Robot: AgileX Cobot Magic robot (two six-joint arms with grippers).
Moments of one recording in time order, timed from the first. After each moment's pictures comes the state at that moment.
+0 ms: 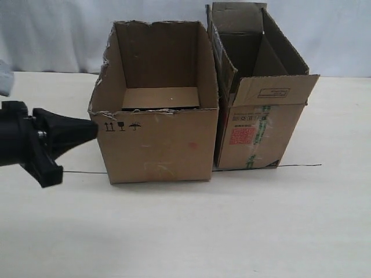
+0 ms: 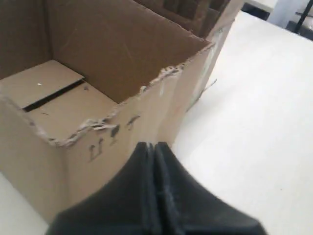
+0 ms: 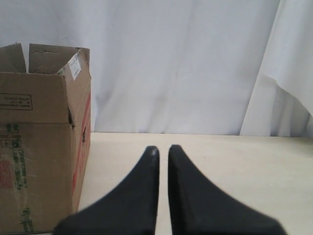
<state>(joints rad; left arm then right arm) -0.08 1.24 -0.50 1.47 -0.77 -1.18 0.02 0.00 0.00 0.01 0.08 -0.11</state>
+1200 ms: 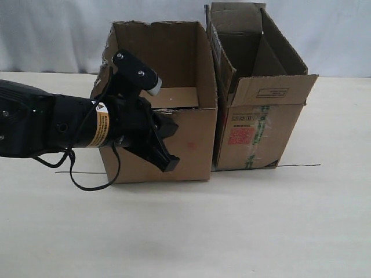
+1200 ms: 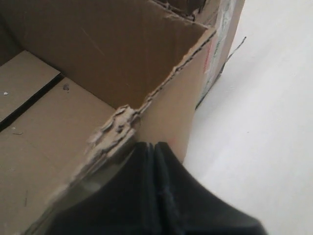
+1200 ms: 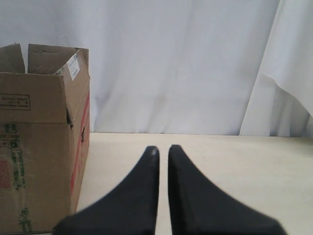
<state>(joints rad) -0.64 1.59 -0.84 1.41 -0.17 -1.22 0.02 0.00 0.00 0.01 0.08 -0.11</state>
